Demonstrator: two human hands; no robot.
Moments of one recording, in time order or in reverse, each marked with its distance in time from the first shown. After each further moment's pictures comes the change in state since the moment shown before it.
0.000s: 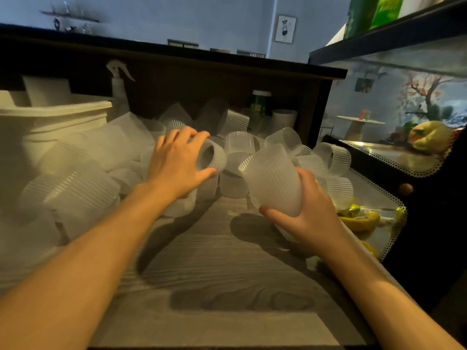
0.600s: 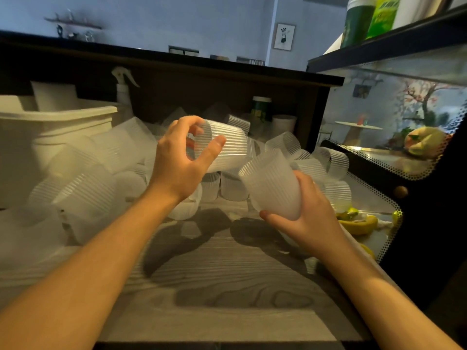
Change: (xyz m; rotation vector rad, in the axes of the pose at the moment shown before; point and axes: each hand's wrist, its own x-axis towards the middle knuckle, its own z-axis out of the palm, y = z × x) left_hand -0.015 0.022 -0.034 -0.761 0.248 -0.190; right_hand -0.005 -0.004 -0.002 -0.023 -0.006 -0.047
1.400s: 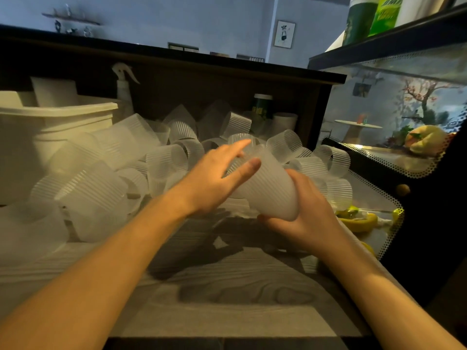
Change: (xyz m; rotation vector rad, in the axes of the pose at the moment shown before) left_hand -0.013 0.023 0.010 -0.015 -0.594 -0.033; right_hand 0.001 0.002 0.003 -0.038 -0.033 -0.100
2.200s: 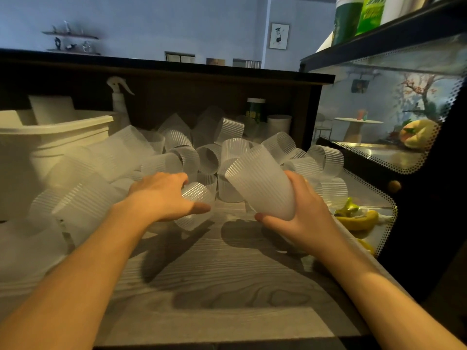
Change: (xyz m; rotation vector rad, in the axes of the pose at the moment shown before) left_hand -0.012 -0.023 -0.032 0.744 -0.239 -0.531; right_hand -0.001 0.003 -0.003 0.058 0.008 0.081
